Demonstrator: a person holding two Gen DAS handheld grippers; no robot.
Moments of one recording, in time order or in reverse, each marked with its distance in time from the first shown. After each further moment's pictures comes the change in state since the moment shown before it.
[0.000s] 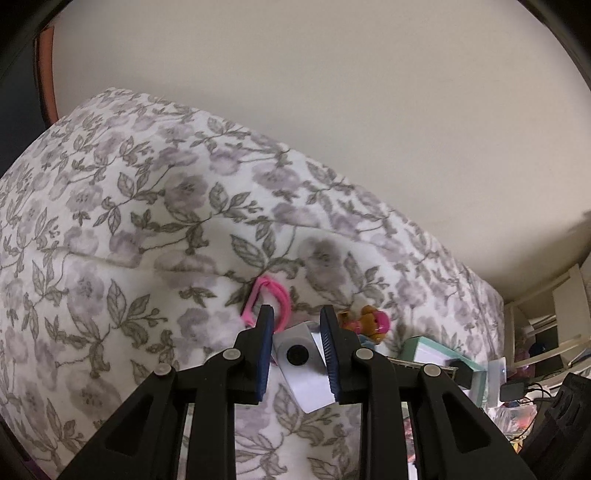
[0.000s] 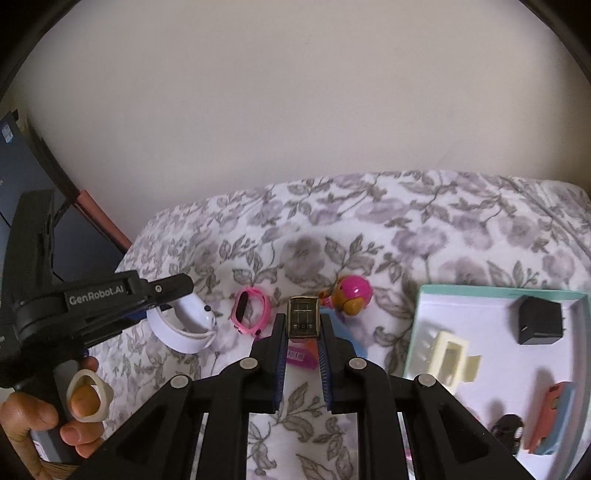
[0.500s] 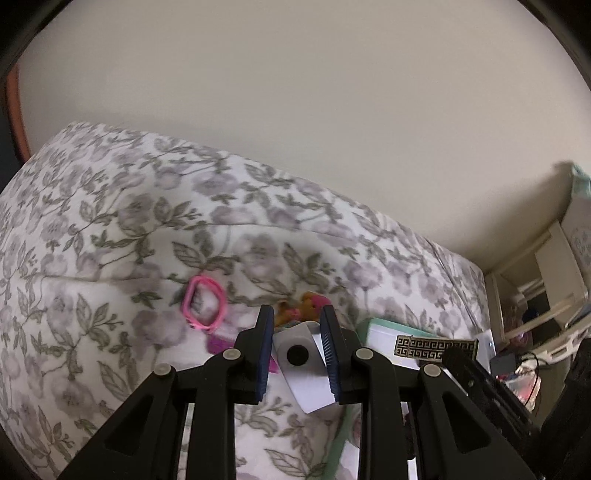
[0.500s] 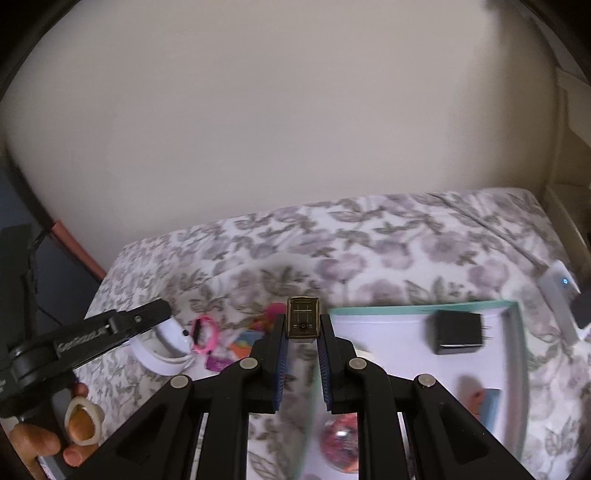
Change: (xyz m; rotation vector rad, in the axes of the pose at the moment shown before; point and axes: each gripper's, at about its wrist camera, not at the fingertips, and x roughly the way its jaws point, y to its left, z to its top) left arm -0.007 -0.070 -0.022 0.151 -0.014 -0.042; right arm -0.049 -0.066 0.012 0.094 -0.049 -0.137
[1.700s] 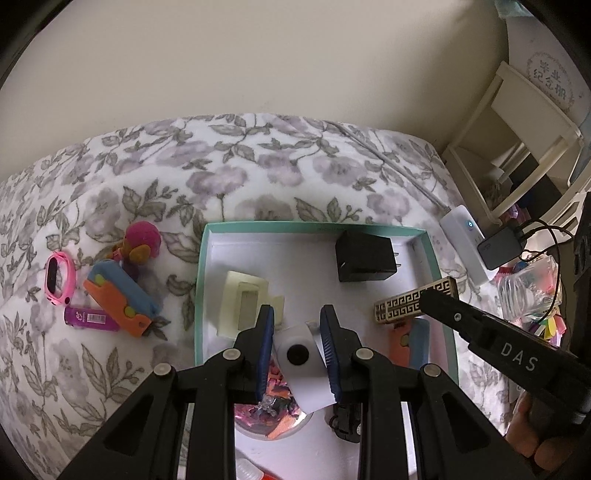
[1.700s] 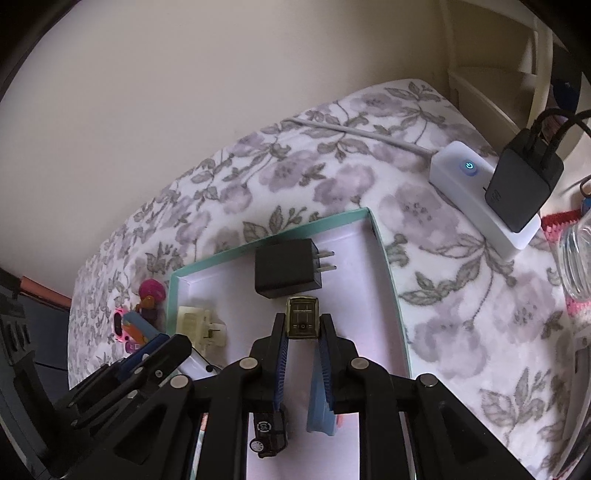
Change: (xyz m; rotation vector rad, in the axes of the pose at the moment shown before) left arm 0.075 -0.148 -0.089 0.341 0.178 -0.045; right arm 0.004 -0.155 -0.027 0.277 0.203 -0.099
